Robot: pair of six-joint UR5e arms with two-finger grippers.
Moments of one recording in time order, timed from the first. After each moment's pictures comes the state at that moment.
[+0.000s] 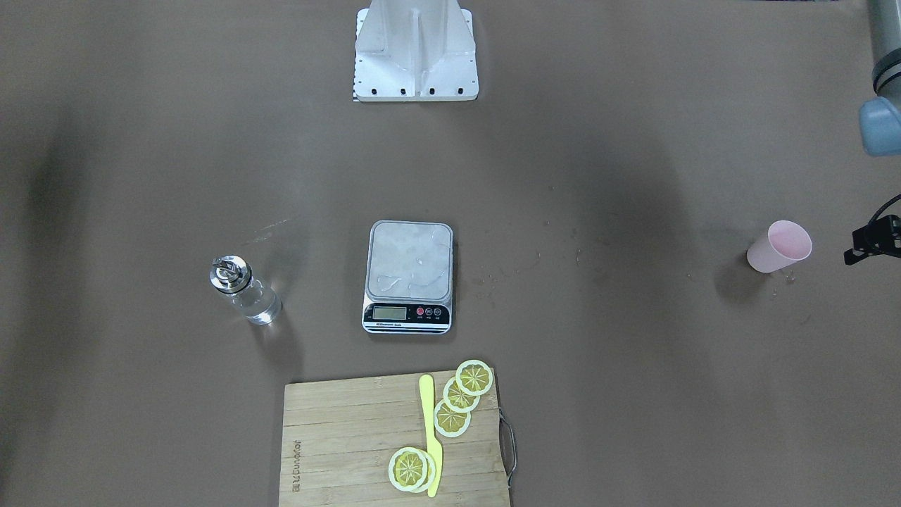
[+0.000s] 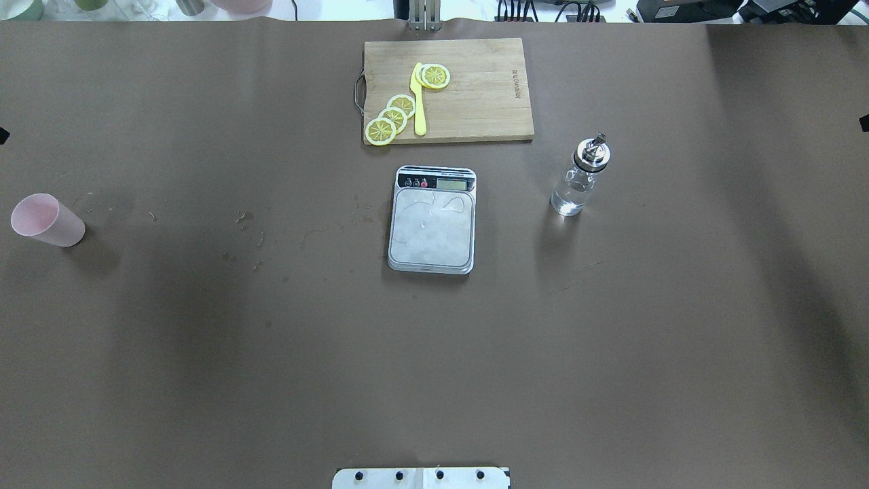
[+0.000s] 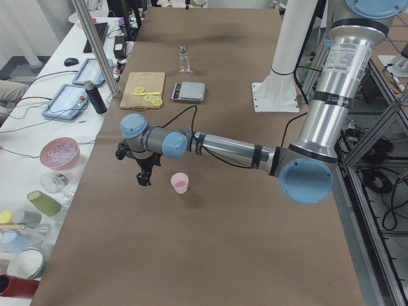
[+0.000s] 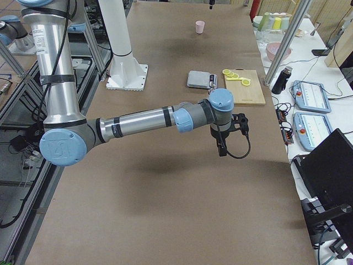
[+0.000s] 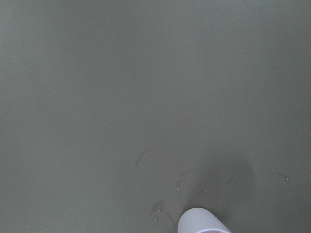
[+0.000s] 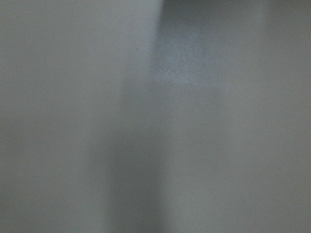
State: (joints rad) left arm -1.35 -1.83 -1.46 -1.68 -2.36 -0.04; right arm 1.43 -1.46 1.70 -1.44 2.34 0.23
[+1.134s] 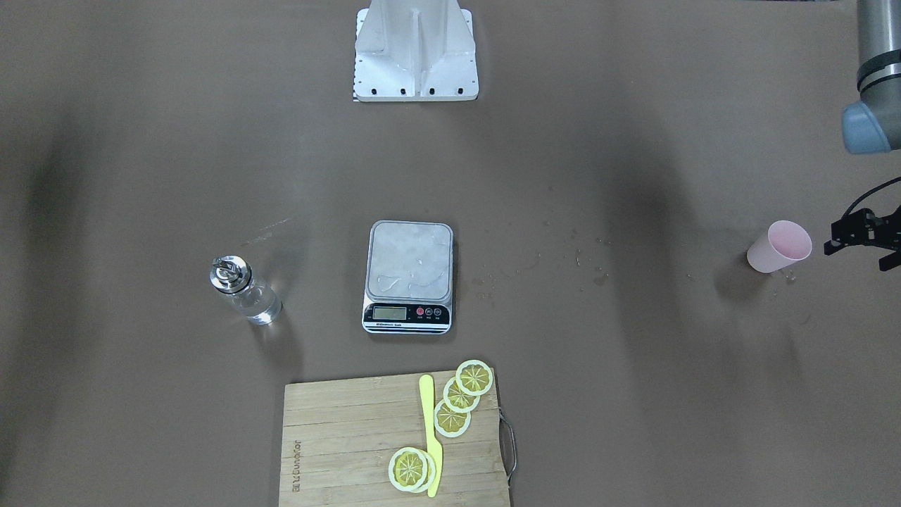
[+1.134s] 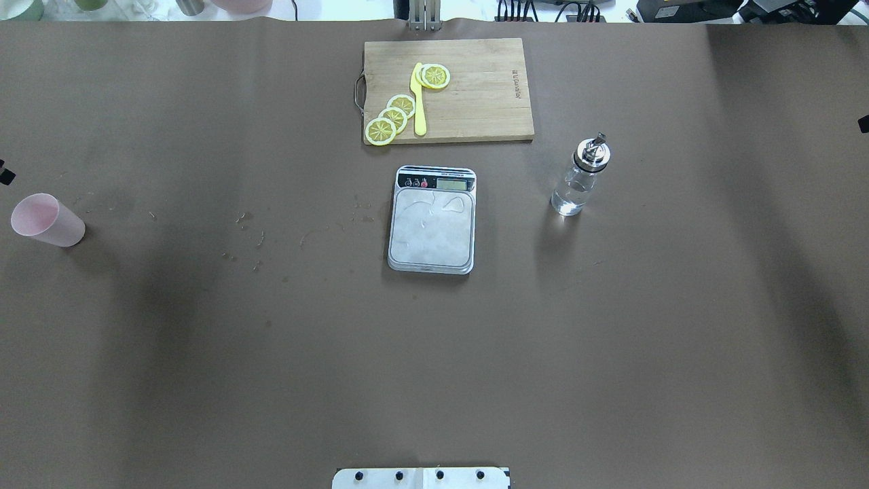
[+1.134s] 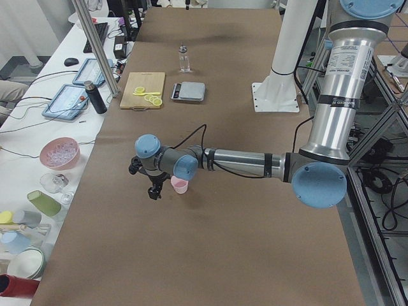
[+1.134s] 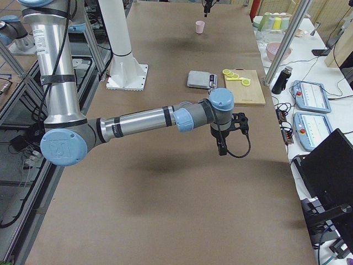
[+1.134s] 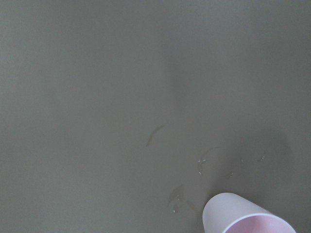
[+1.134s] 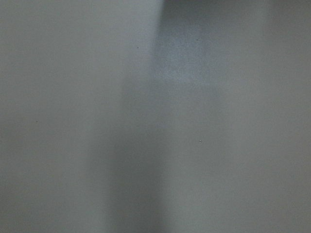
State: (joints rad) left arm -1.29 -1.72 -1.44 -1.86 -2.37 -0.09; right arm 1.43 -1.46 1.70 -1.44 2.34 0.23
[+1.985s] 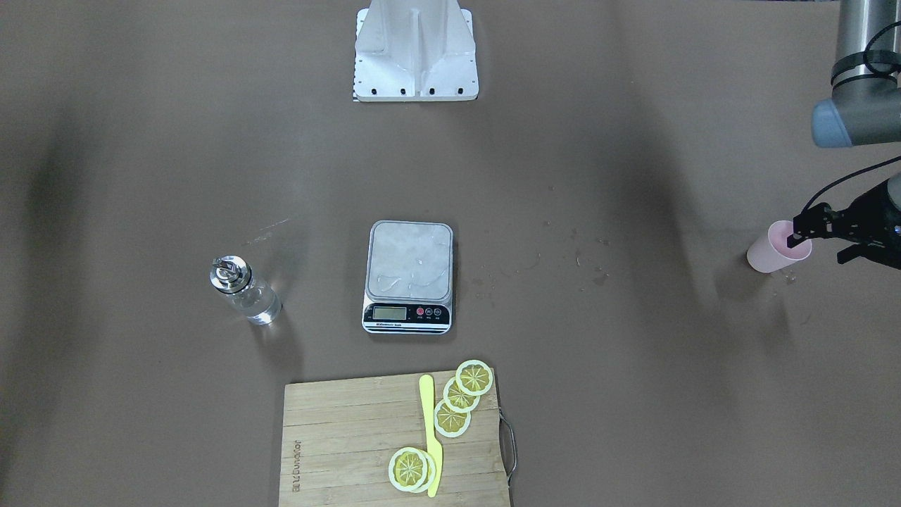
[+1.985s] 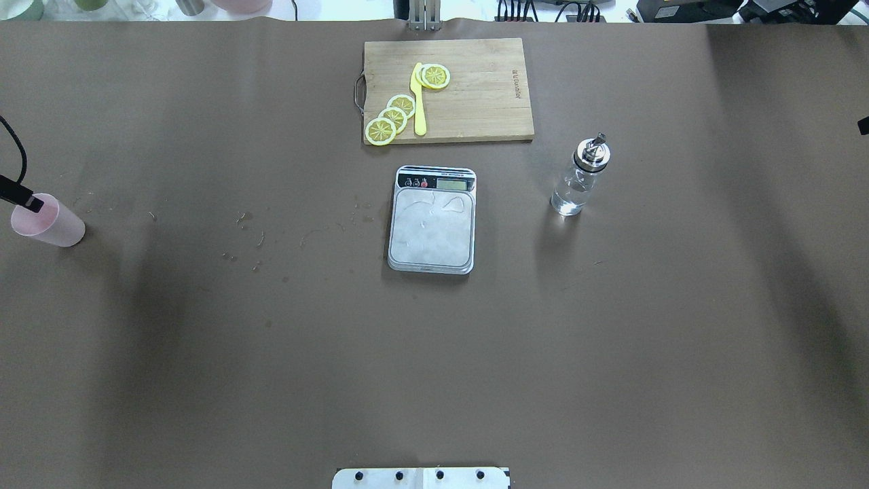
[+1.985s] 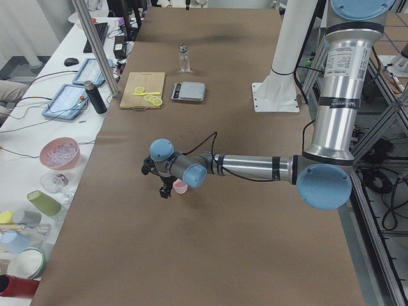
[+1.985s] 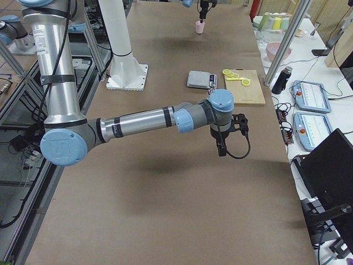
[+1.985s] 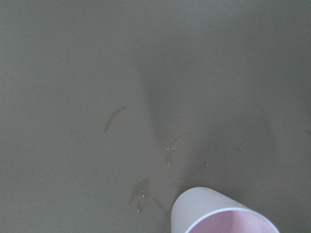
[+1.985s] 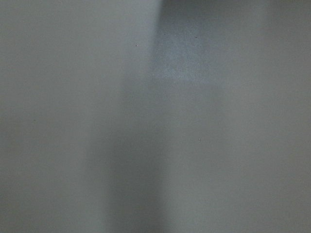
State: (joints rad) left arm -1.21 -1.66 -1.44 -2.03 -2.36 -0.21; right arm 1.43 -1.46 1.70 -1.44 2.34 0.23
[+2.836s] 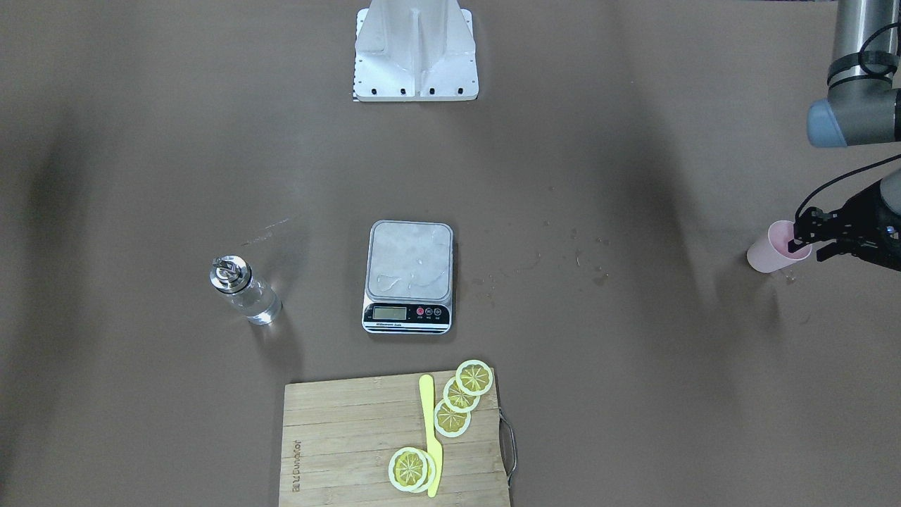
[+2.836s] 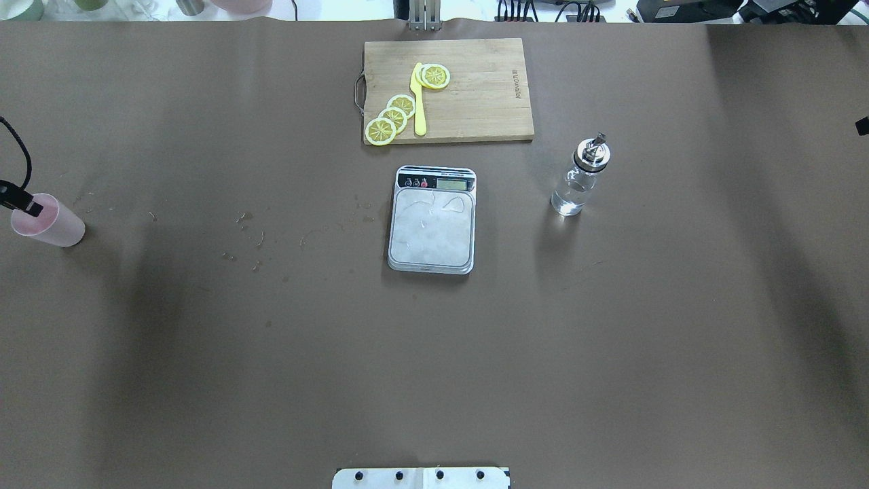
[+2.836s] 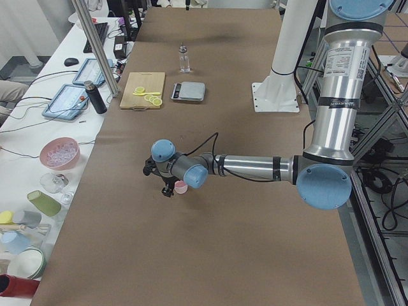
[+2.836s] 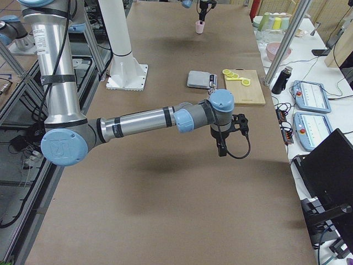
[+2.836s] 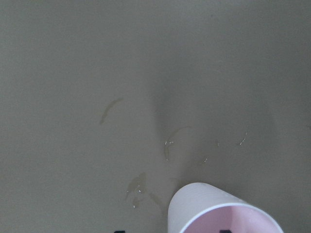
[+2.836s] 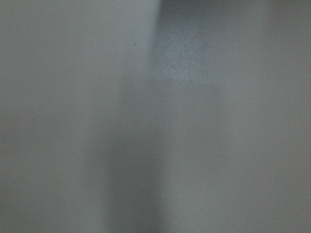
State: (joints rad) left arm -1.20 -1.66 -1.44 -2.03 -2.36 -0.23; right arm 1.42 -1.46 1.69 -1.44 2.34 0.23
